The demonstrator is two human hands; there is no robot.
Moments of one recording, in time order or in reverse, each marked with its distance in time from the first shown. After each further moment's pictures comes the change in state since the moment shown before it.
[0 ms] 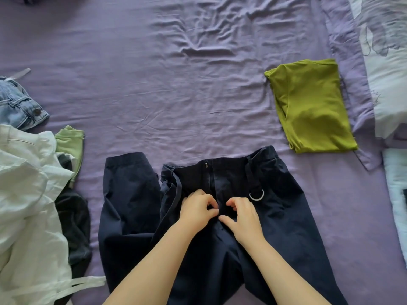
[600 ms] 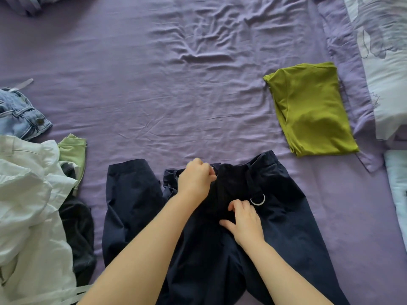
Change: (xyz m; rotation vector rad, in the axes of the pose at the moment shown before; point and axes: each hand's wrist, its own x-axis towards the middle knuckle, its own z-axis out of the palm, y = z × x) left_hand 0.046 0.031 -0.064 0.194 0.175 0.019; right_hand 0.010 -0.012 0.001 -0.237 -0.064 0.070
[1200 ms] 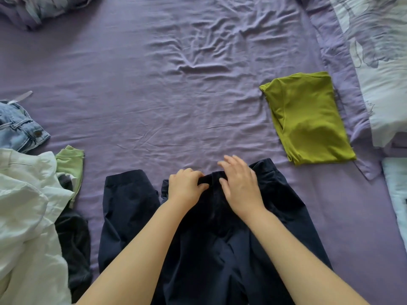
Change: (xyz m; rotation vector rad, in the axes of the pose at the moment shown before) left_hand 0.009 -0.019 -0.011 0.109 -0.037 -0.014; right_hand 0.053 -0.047 -0.075 -0.074 0.393 -0.383
